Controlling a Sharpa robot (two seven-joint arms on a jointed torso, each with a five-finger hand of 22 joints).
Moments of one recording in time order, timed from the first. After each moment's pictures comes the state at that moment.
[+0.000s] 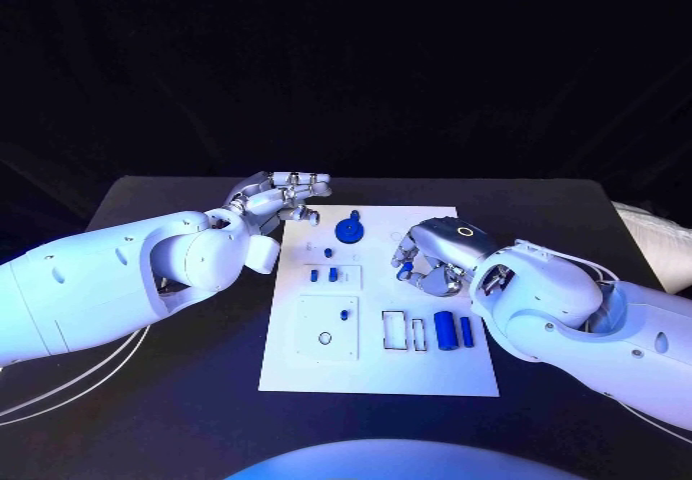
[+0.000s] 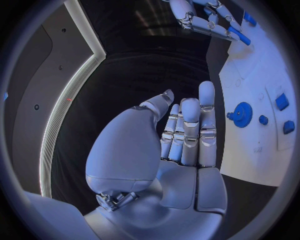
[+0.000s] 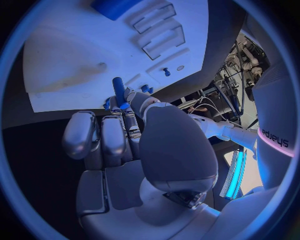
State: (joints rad) left arm 1.20 -0.87 -0.03 1.56 0.06 -0.25 0.29; left_hand 1.41 -0.14 0.41 0.01 0.07 0.98 0.20 0.10 0.07 1.06 0.12 0.24 0.08 1.25 0.03 1.09 0.59 0.17 1.26 0.12 0.44 1.01; right arm 0.93 -0.89 0.20 1.87 -1.84 -0.18 -0.36; right_hand 1.44 -0.13 0.50 0.01 0.05 1.18 0.12 0.08 0.08 1.20 0.11 0.16 0.06 1.47 -0.03 1.21 1.07 0.11 1.39 0.07 1.25 1.06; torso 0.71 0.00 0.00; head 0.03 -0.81
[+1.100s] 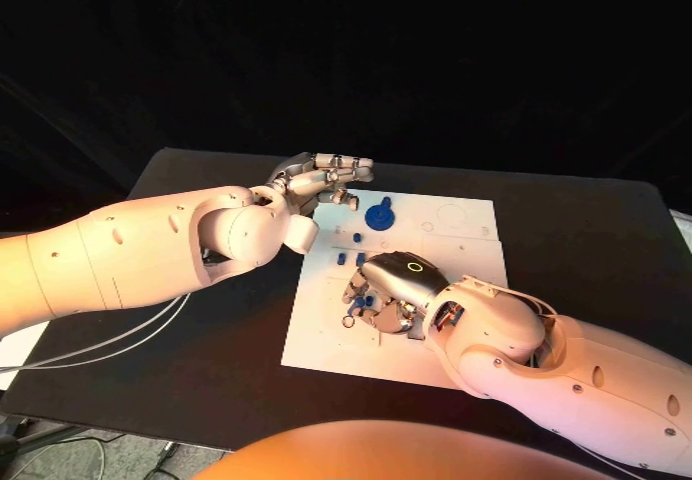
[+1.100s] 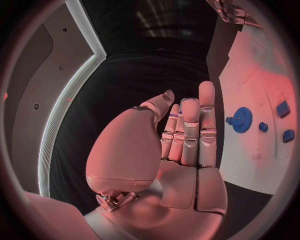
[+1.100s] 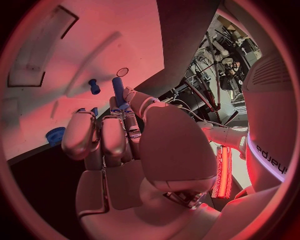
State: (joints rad) left arm 1.20 -0.84 -0.03 1.56 0.06 -0.25 0.29; left_hand 1.41 -0.13 0.41 0.01 0.07 0.98 0.20 0.10 0.07 1.06 0.12 0.24 0.08 1.25 0.03 1.09 0.59 0.17 1.26 0.12 0.44 1.01; right arm 0.87 -0.65 0.12 1.81 -1.81 -0.19 -0.28; right_hand 1.44 -0.13 0.51 0.00 0.07 1.18 0.12 0.08 0.08 1.20 0.11 0.15 0.06 1.46 -0.03 1.21 1.07 0.11 1.39 0.07 1.25 1.06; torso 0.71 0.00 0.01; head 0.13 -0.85
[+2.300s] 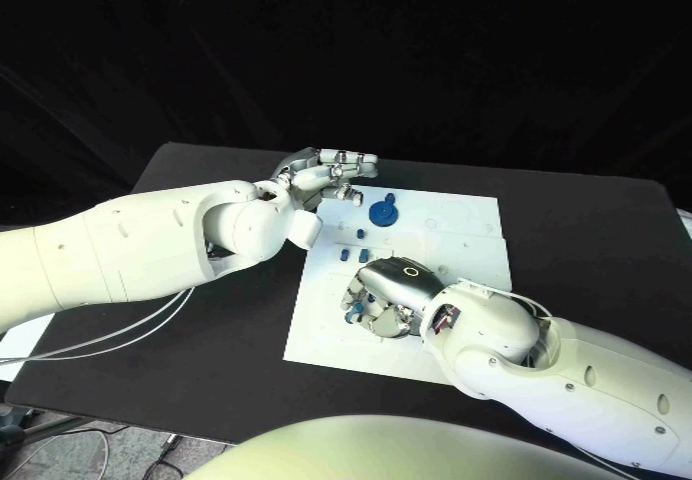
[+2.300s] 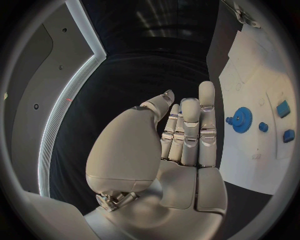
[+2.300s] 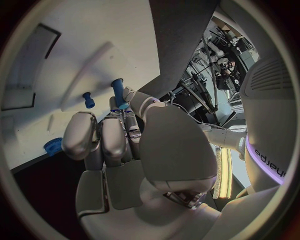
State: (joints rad) left arm 1.20 -0.84 -0.03 1.55 0.06 -0.24 0.29; left_hand 1.41 -0.13 0.41 0.01 0.07 0.98 0.20 0.10 0.07 1.06 0.12 0.24 0.08 1.25 0.03 1.09 0.59 0.17 1.26 0.12 0.44 1.01; right arm 0.86 -0.64 0.11 1.78 -1.80 -0.16 -0.25; right_hand 1.44 -0.13 0.51 -0.01 0.07 1.18 0.12 0.08 0.08 1.20 0.11 0.14 0.06 1.46 -0.03 1.22 1.07 0.11 1.39 0.07 1.25 1.06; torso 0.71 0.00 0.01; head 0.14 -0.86
